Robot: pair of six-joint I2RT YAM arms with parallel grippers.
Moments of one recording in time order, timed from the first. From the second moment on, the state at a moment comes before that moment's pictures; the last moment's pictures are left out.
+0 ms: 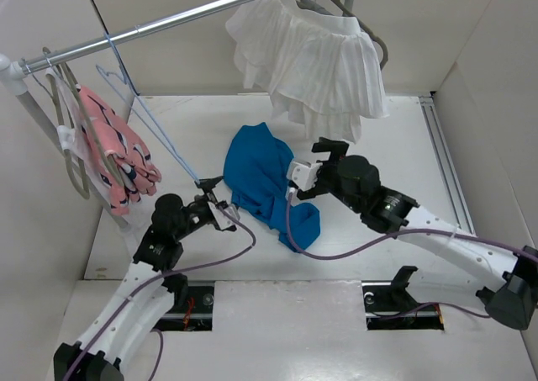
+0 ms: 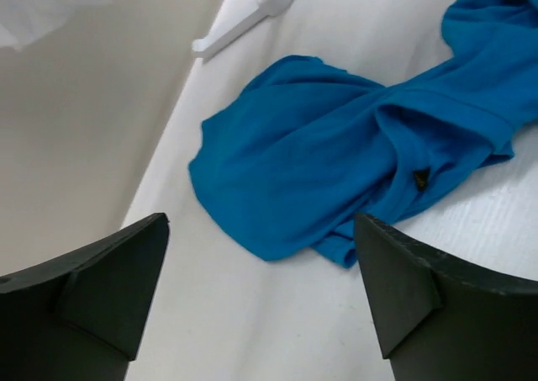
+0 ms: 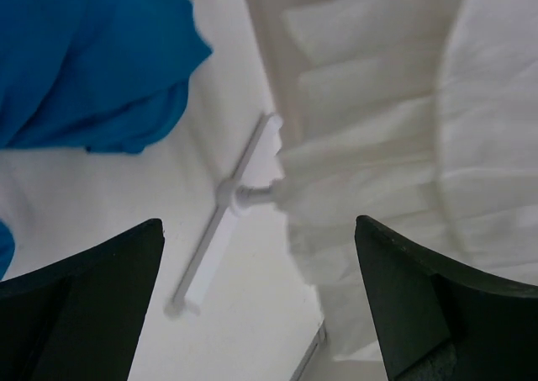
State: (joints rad) left arm -0.34 0.55 0.29 0.05 0.51 0.81; right arm 0.87 1.11 0.88 -0.09 0.28 -0.98
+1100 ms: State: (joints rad) left arm -0.40 0.92 0.39 -0.01 0.36 0.66; right arm 1.17 2.07 2.49 -0.21 -0.29 -0.58
